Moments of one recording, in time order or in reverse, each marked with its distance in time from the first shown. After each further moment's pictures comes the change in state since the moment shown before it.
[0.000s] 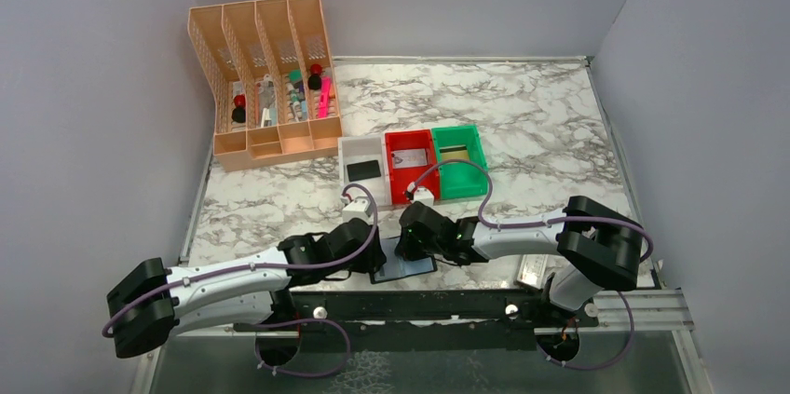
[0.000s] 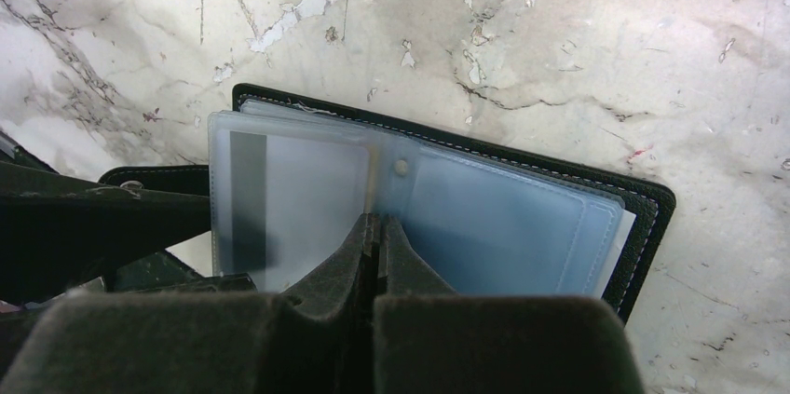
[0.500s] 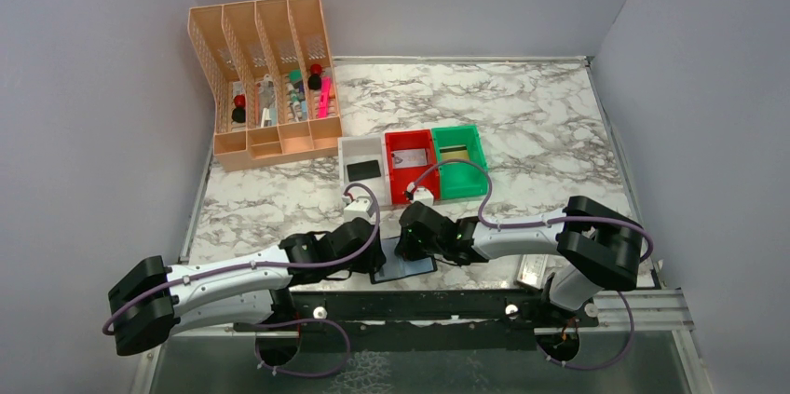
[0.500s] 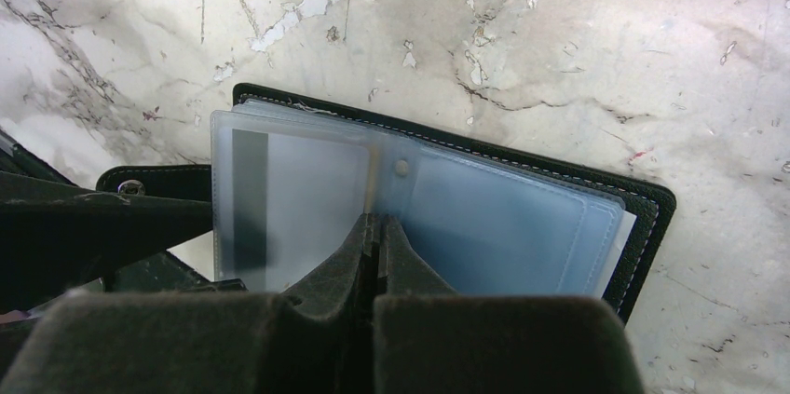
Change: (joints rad) left arm -0.013 0.018 0.036 -0.053 -0.013 0.000; right arm 0.000 0.004 0.000 0.001 -0.001 -0.006
